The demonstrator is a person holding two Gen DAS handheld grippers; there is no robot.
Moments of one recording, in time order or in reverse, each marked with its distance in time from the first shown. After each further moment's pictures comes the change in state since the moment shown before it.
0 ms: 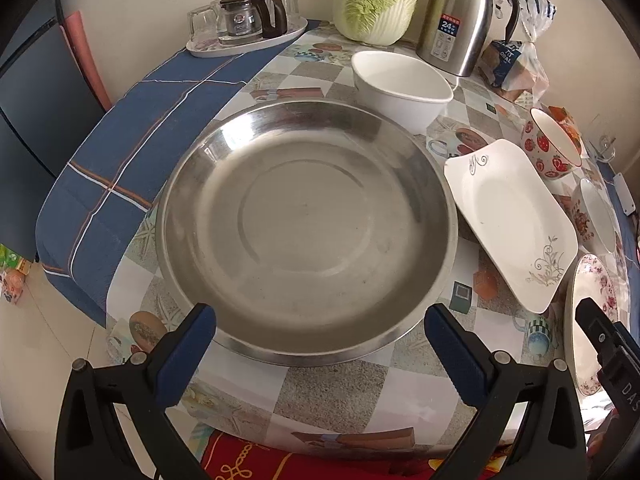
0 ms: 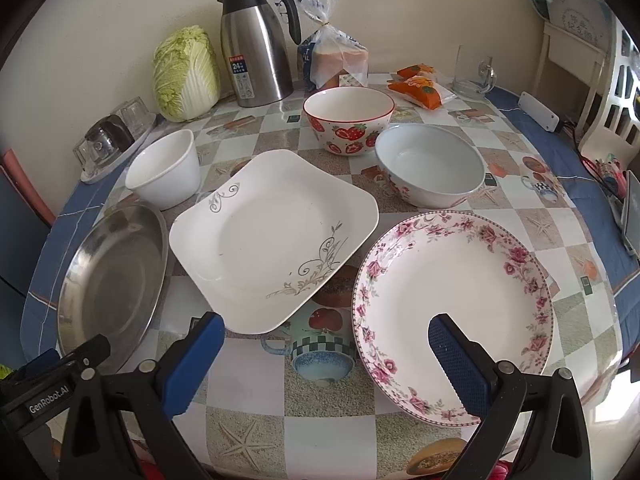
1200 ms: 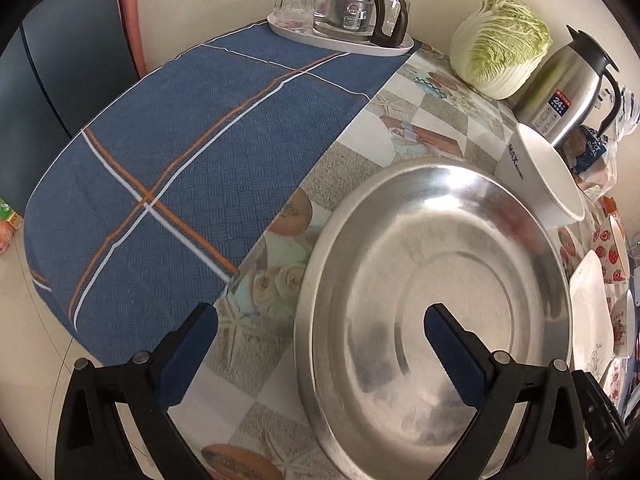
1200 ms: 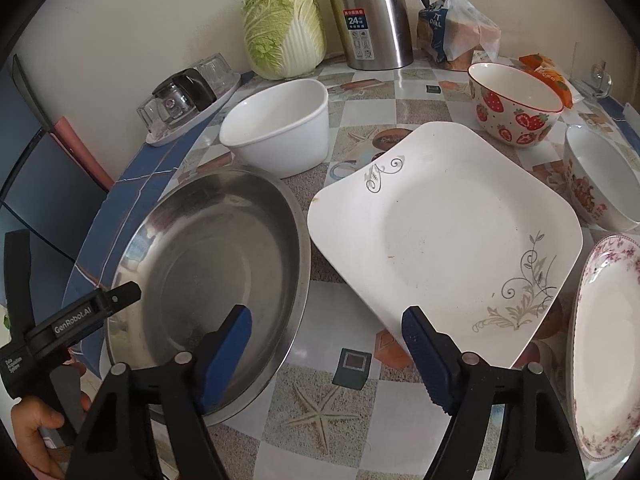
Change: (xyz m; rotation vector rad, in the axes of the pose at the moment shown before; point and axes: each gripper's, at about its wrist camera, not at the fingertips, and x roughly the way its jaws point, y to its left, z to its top) left arm 0.066 0.131 0.062 -0.206 -0.017 -0.011; right arm 0.058 0.104 0.015 -0.096 0.081 0.256
